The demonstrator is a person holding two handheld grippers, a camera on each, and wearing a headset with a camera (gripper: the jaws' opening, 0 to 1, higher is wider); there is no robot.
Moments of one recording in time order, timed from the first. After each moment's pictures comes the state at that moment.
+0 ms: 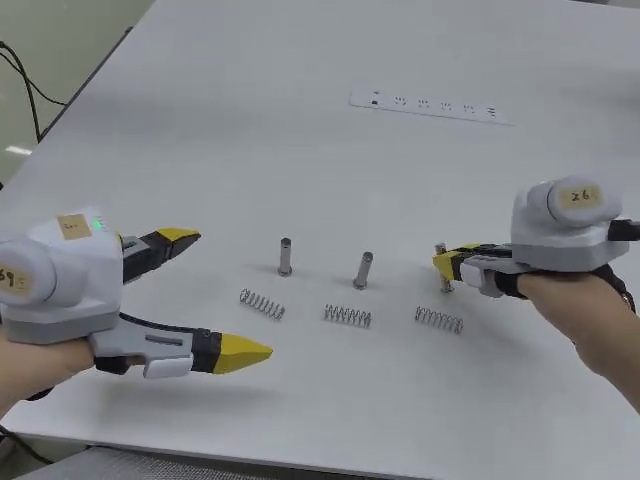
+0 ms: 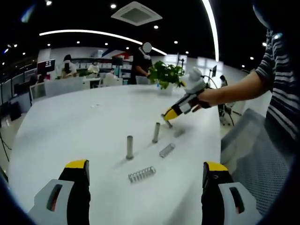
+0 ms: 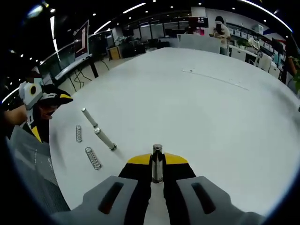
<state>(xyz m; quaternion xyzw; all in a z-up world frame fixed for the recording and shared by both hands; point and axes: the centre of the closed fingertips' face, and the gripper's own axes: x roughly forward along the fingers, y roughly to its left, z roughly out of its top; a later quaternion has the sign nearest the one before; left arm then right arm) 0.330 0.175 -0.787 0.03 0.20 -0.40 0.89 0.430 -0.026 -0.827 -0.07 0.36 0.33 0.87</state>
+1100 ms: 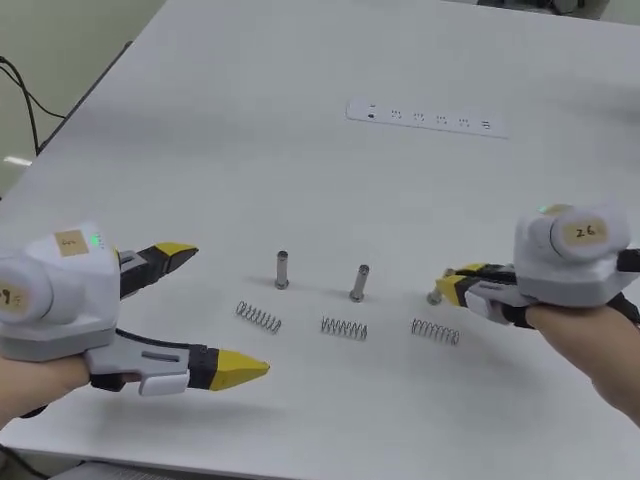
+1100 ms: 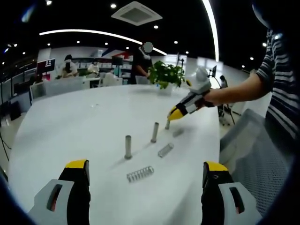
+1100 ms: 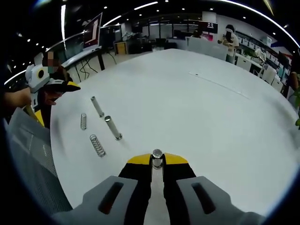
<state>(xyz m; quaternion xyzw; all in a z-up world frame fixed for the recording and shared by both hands) 0.327 0.174 -0.786 0.03 0.20 -0.40 0.89 0.409 -0.033 -0.821 -0.12 0.34 0.35 0.87</state>
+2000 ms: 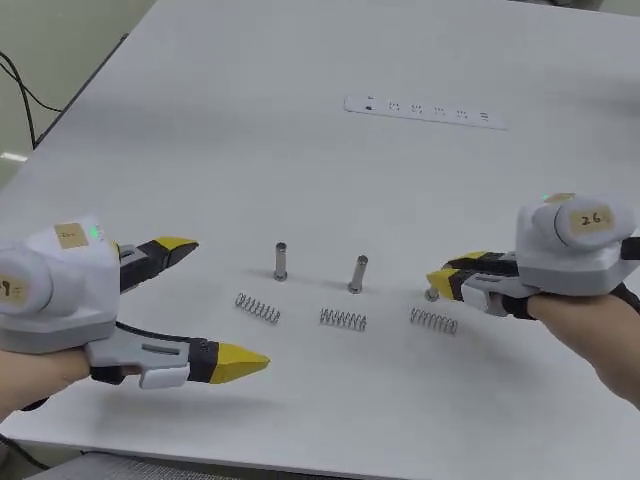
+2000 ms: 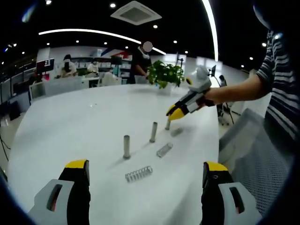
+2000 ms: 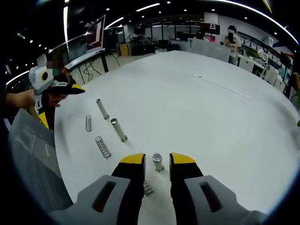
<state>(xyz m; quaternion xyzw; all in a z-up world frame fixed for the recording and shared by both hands) 0.326 0.172 -0.787 0.03 0.20 -0.41 0.89 0.404 -0.027 -0.815 -0.11 0.34 0.36 0.86</state>
